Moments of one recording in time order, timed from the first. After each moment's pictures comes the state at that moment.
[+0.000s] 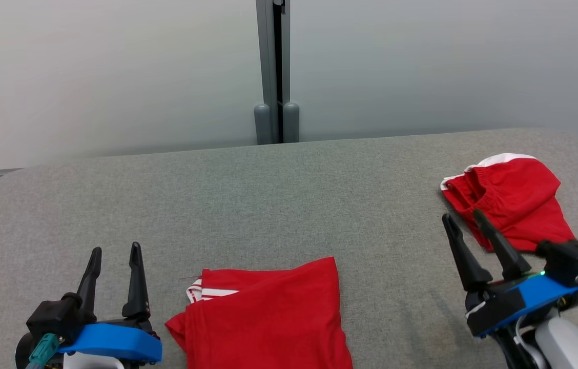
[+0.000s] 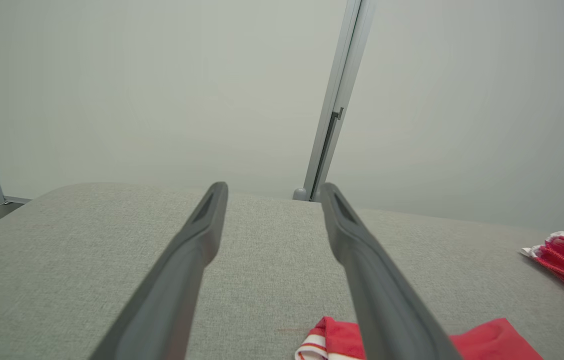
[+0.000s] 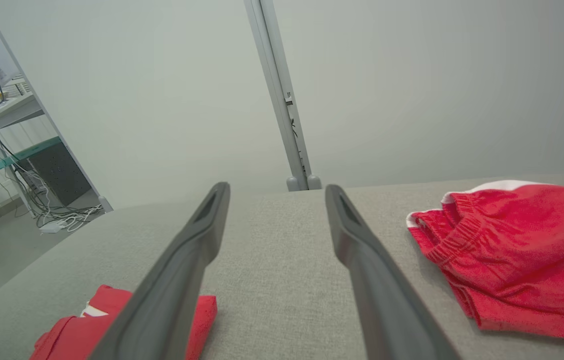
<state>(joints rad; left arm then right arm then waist) -0.07 0.11 -0.02 0.31 -0.29 -0.12 -0.26 -0.26 -0.37 0.37 0.31 0.70 0.13 -0.26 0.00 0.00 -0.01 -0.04</state>
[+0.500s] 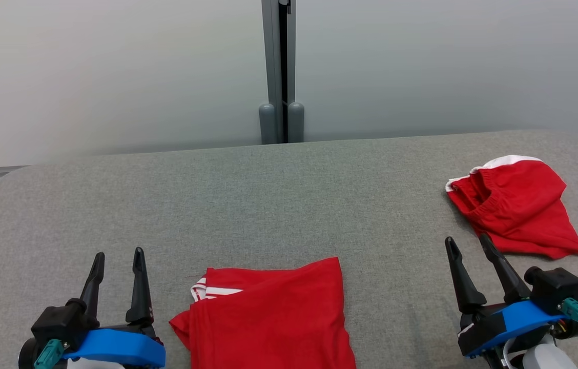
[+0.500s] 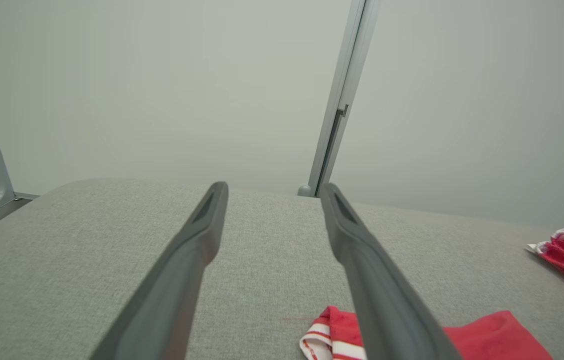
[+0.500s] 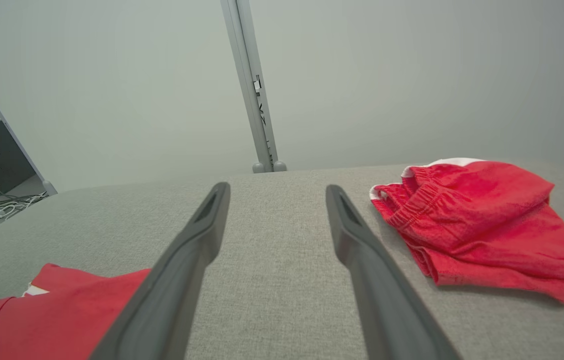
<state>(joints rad) -0.05 0.09 0.00 0.29 -0.26 -0.12 -0.26 -0.16 -0.18 0.15 0.37 0.37 0.13 -0.26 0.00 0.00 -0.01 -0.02</state>
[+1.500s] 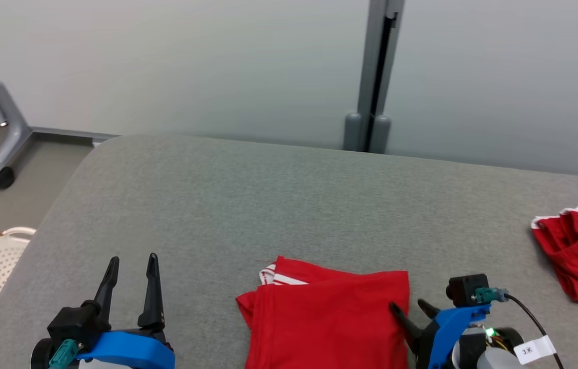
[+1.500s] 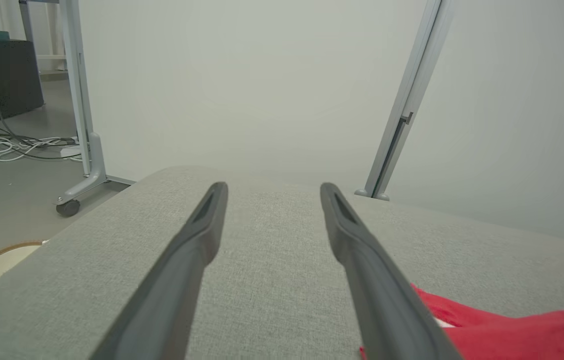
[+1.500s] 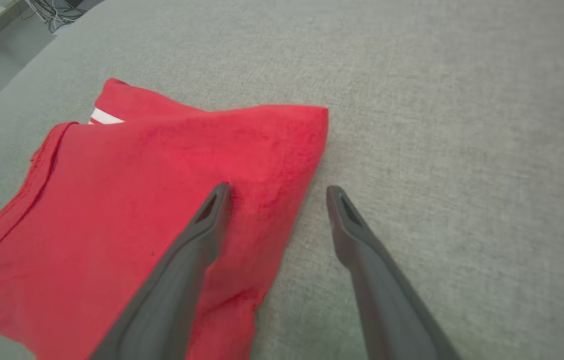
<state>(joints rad) -0.05 0.09 -0.04 0.32 -0.26 -0.13 -0.26 -0.32 -0.15 0.38 0.76 0.51 0.13 0.04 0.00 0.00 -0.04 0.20</state>
